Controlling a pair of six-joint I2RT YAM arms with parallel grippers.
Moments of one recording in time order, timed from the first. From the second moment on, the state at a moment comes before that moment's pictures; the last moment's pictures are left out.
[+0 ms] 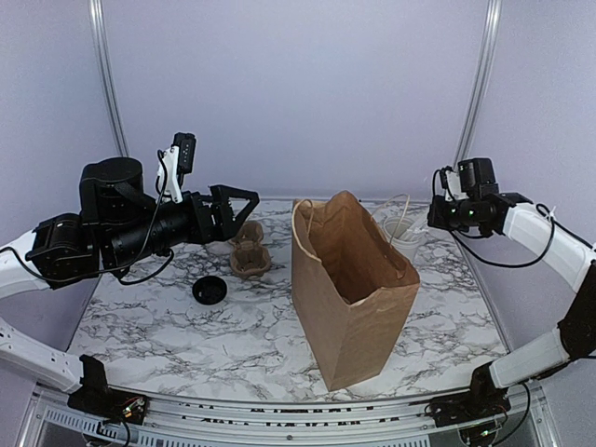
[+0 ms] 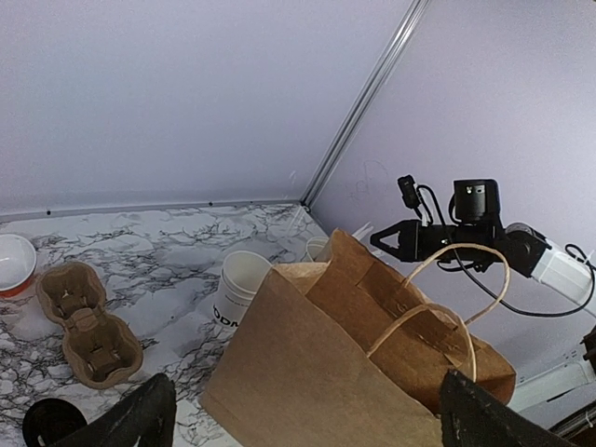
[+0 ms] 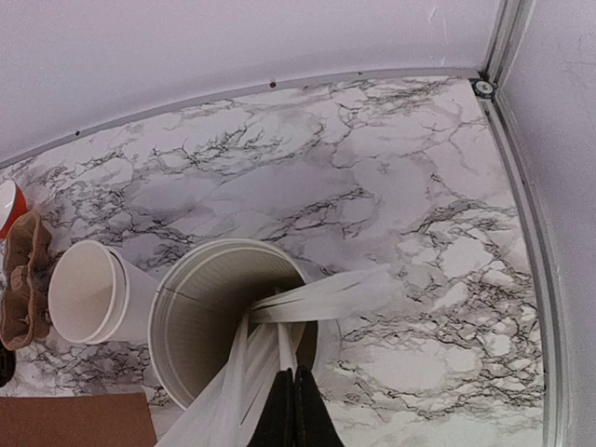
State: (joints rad) left arm -1.15 1.10 1.16 -0.24 -0.40 -0.54; right arm 0.17 1.33 1.13 -0.49 -0.02 0.26
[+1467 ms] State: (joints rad) left arm -1.14 1.10 1.16 -0.24 -0.37 -0.54; right arm 0.26 1.28 1.80 -0.80 0.02 0.18
